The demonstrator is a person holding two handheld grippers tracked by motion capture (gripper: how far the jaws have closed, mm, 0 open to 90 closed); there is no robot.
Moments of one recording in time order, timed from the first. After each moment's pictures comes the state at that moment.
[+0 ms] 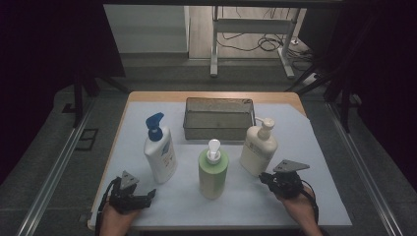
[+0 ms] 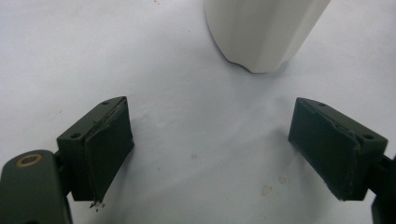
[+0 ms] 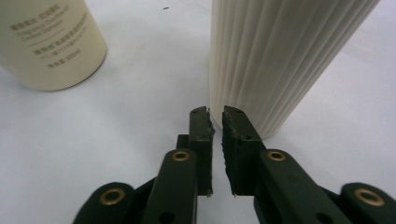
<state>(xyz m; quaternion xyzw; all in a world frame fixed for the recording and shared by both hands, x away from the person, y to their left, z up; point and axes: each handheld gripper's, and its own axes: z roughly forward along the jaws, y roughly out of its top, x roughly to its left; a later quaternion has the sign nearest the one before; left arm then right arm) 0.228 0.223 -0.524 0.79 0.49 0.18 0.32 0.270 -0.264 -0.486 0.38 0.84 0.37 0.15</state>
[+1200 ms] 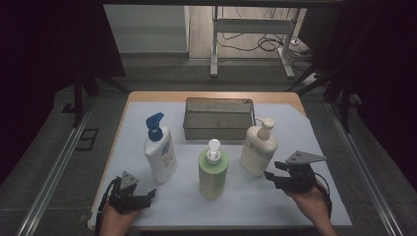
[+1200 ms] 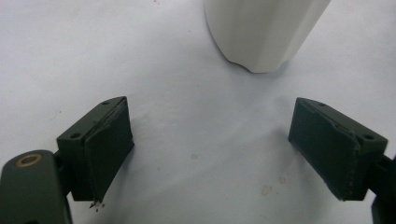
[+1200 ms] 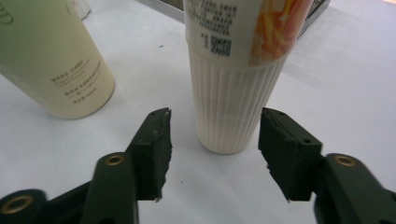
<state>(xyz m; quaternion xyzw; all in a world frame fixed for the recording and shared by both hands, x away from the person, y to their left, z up) 0.228 0.223 -0.524 0.79 0.49 0.18 0.32 0.272 -0.280 -0.441 0.39 0.82 0.39 0.16</state>
